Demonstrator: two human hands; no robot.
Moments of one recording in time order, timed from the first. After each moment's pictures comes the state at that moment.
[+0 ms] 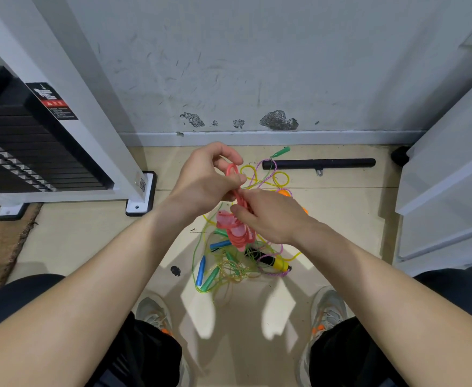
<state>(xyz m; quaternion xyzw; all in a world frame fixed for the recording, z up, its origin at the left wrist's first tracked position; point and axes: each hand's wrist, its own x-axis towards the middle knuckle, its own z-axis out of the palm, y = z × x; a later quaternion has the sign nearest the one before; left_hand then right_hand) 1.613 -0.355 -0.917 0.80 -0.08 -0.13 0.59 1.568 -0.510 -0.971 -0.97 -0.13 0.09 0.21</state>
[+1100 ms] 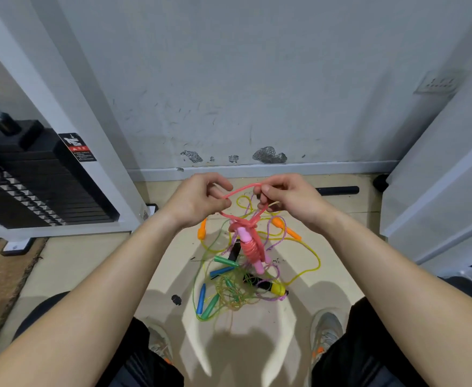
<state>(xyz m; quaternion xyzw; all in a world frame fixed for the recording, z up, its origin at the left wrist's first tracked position) 1.626 -0.331 -0.894 0.85 -0.17 -0.15 0.47 1.571 -0.545 -0.897 -0.78 0.03 0.07 0.62</state>
